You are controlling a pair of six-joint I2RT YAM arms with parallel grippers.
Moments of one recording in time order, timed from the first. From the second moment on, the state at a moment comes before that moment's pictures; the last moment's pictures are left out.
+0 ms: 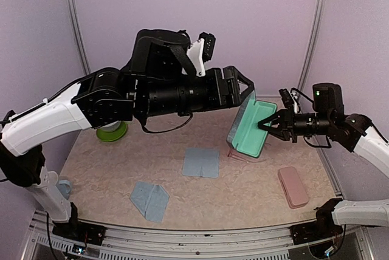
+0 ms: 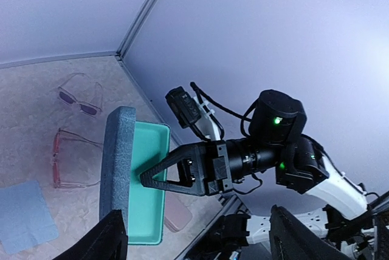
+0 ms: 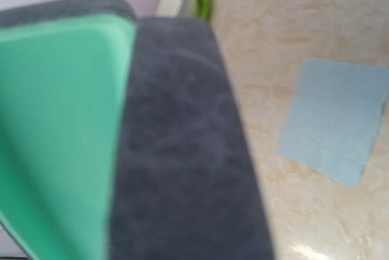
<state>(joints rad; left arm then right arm) -1.30 1.64 1.86 -0.43 -0.28 -0.71 0.47 0.94 0.90 -0.39 -0.60 0.81</state>
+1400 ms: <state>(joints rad) -1.26 1.93 2.02 -0.66 -0.32 -0.70 0.47 0.95 0.89 -0.43 -0.60 0.85</state>
